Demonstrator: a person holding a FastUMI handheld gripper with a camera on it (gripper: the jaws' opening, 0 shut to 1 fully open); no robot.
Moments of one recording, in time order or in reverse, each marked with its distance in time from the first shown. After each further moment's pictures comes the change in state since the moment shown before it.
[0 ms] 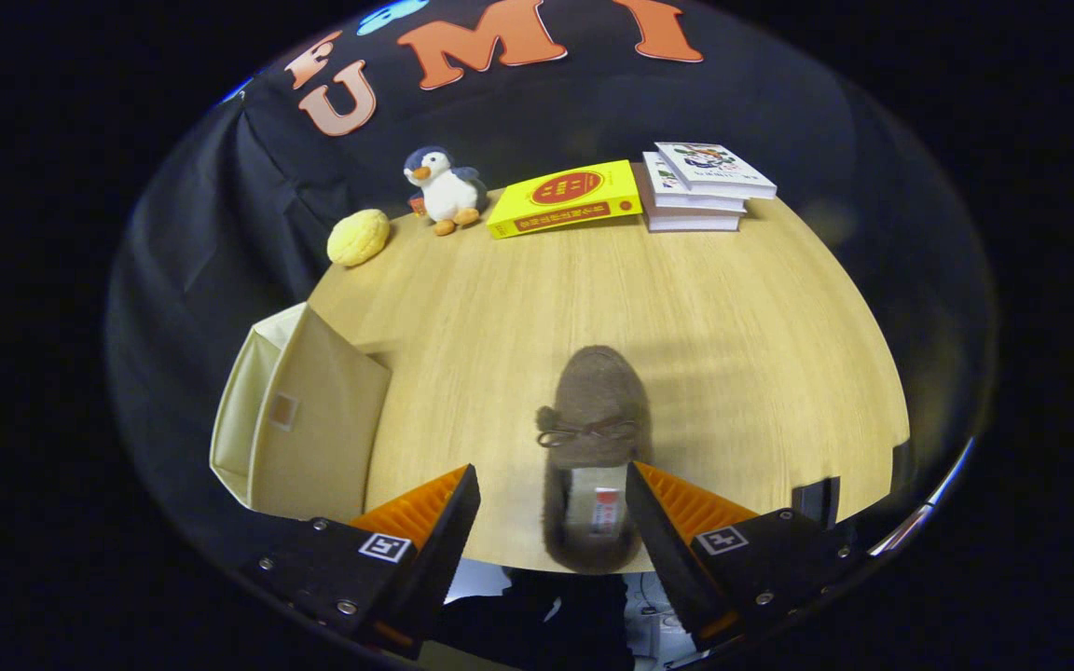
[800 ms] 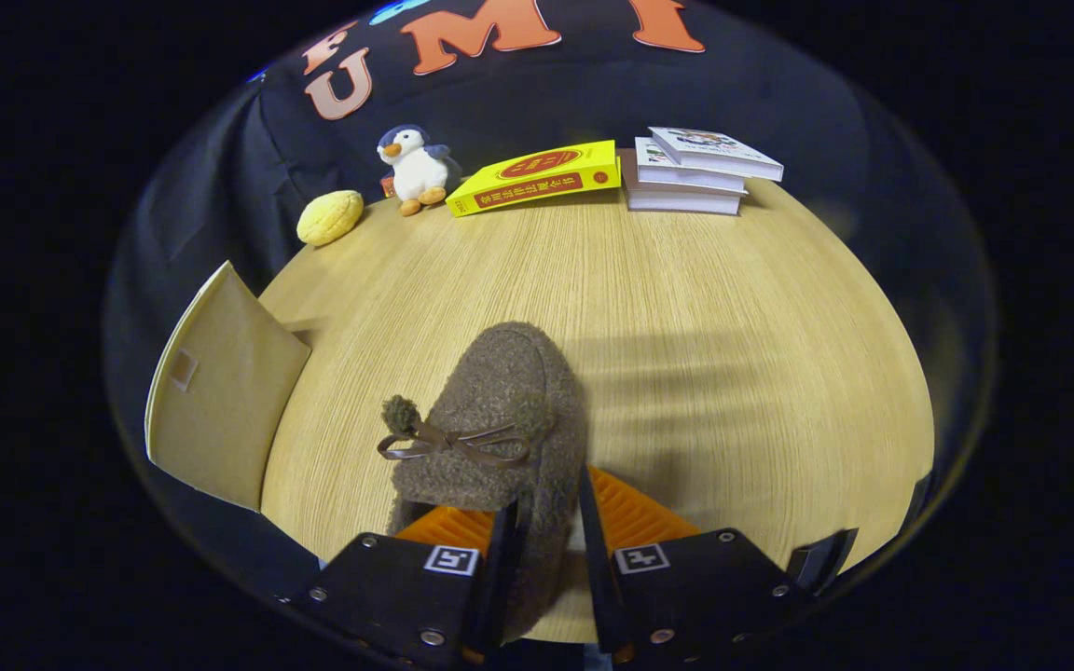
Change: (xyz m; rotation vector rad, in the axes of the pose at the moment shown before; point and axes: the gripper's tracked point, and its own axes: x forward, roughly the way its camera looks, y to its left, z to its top) arm 0.092 -0.048 -0.016 -0.058 -0.054 0.018
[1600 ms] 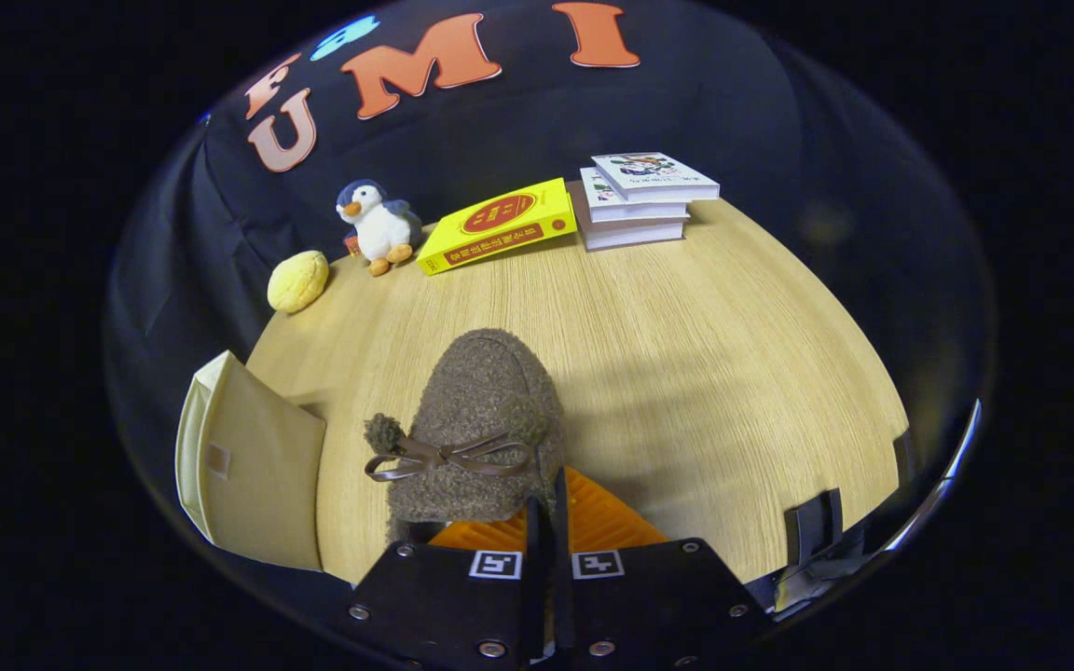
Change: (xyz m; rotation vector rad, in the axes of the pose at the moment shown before) arm -0.060 0.030 0.050 0.190 -0.070 -0.128
